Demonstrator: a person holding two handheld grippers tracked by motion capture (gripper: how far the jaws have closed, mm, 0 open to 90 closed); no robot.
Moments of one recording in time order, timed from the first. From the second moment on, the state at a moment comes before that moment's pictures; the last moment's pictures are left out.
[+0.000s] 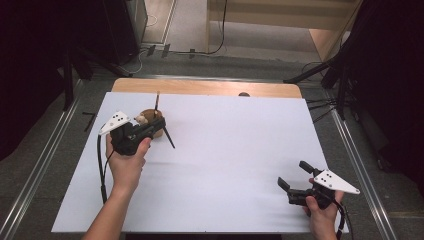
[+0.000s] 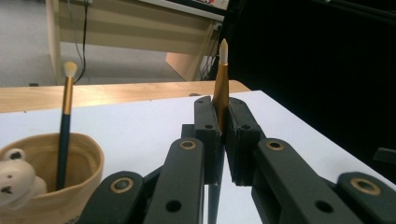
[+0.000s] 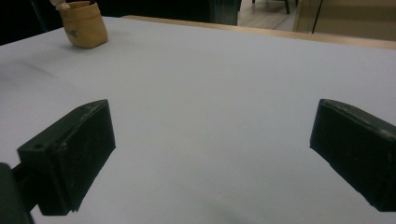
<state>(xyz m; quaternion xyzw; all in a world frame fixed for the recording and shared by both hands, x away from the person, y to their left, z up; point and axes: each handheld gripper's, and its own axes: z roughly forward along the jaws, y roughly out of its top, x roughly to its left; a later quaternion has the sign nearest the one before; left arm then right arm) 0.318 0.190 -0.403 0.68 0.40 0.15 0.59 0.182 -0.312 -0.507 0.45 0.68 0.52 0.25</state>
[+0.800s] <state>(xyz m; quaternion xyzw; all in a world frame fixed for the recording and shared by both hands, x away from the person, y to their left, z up) 0.333 0.205 -0.384 0.66 0.41 0.19 0.59 0.182 -0.315 -0.511 0.46 0.68 0.51 0.25</state>
